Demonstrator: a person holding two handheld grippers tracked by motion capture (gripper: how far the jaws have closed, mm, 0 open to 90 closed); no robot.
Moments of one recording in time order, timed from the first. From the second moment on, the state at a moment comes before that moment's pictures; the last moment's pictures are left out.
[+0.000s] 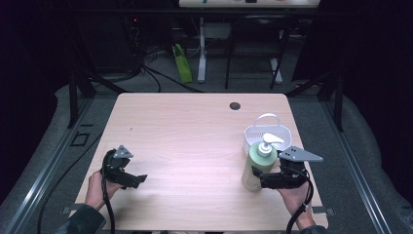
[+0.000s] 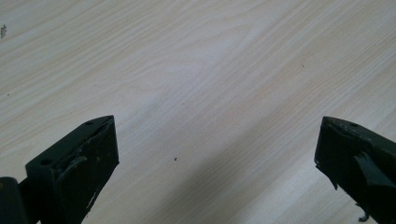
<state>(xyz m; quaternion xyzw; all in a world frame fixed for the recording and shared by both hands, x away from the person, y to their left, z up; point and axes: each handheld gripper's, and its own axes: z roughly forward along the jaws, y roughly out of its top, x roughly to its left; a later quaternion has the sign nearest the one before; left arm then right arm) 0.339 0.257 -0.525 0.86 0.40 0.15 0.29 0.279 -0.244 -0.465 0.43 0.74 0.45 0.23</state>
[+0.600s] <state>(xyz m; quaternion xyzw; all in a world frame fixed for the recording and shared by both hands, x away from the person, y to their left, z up) 0.340 0.256 -0.526 0.86 0.40 0.14 0.29 0.279 -0.244 -0.449 0.43 0.72 0.48 0.26</state>
